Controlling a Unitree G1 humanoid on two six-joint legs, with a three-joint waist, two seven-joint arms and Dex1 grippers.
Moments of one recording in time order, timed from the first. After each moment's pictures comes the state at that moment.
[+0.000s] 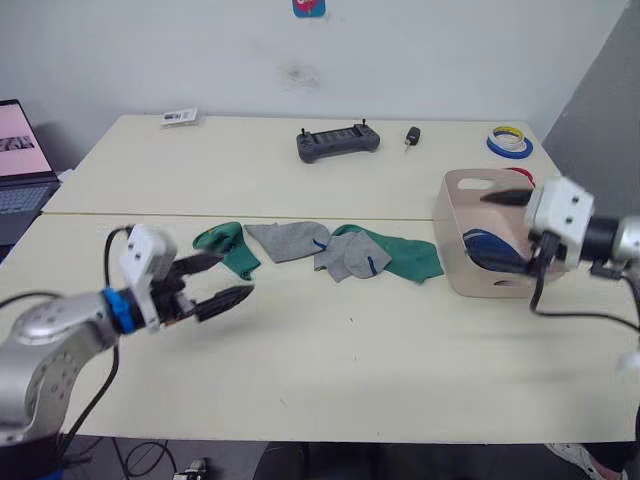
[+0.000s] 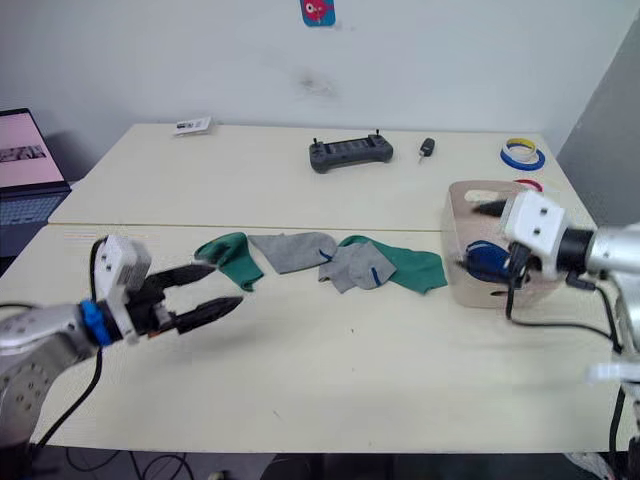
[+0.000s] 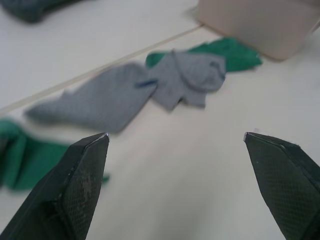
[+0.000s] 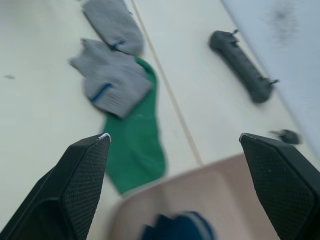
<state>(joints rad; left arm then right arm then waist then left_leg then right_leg) 0.07 0.77 0.43 -0.40 -0.63 0.67 -0.88 -0.35 -0.89 -0.18 -0.35 0.23 0.39 1.07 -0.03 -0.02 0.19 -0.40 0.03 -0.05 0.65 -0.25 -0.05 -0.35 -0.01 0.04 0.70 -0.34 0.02</state>
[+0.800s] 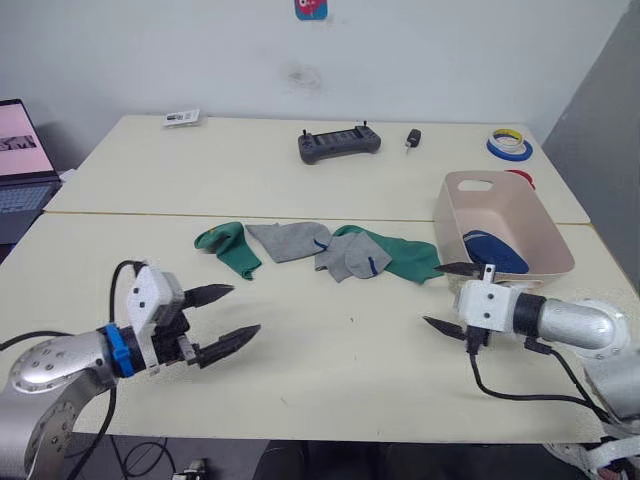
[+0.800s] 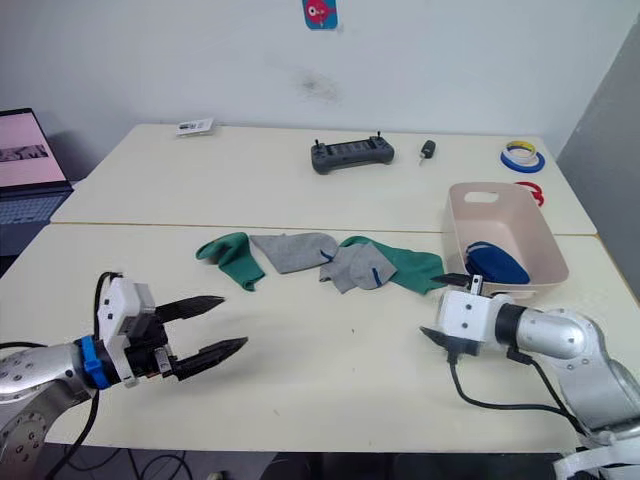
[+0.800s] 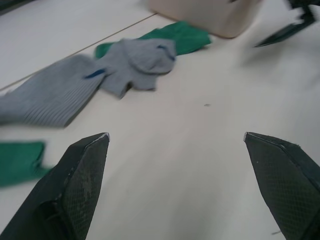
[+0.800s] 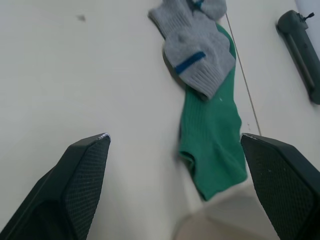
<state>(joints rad) 0.12 0.84 0.36 -0.56 -0.65 0.55 -0.99 -0.18 -0.87 0.14 -0.40 -0.15 0.15 0.82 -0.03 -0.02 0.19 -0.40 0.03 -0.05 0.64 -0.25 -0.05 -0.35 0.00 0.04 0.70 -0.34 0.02</state>
